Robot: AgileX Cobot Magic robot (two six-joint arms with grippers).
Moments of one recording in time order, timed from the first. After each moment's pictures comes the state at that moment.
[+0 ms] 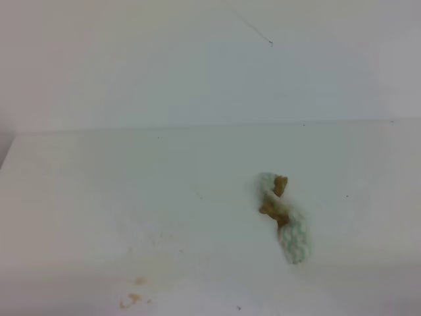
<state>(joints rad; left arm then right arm) 0.14 -0.03 0.04 -0.09 0.30 -0.07 -0.09 -0.03 0.03 -0.13 0.32 0.03</state>
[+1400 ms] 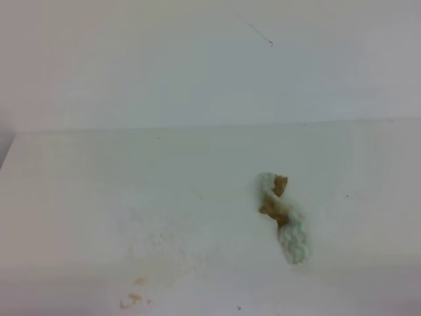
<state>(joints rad) 0.14 -0.03 0.04 -0.09 0.30 -0.07 -0.09 -0.03 0.03 -0.13 0.32 0.03</state>
